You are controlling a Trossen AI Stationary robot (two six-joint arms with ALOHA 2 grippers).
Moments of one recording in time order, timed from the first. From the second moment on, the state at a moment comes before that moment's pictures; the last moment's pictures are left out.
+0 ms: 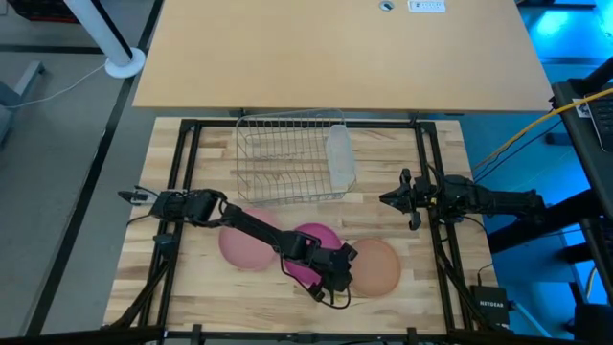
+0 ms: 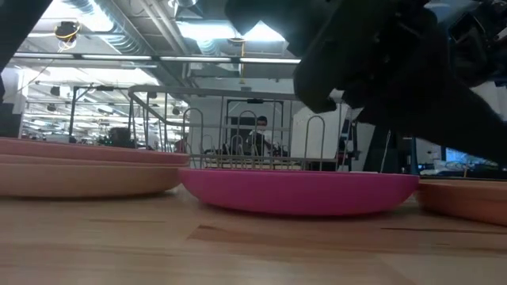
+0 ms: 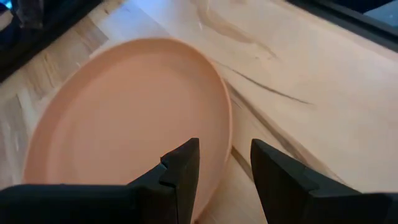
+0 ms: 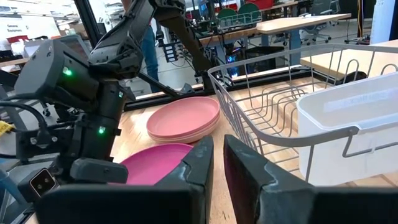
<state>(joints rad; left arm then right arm) -0.32 2.35 1.80 -0.17 0.04 0.46 0.00 0.01 0.07 -0.08 -0.05 0.20</state>
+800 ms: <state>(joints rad) -0.37 2.36 1.80 -0.11 -0.03 0.40 0.00 0.01 0.07 -0.08 -0.05 0.20</state>
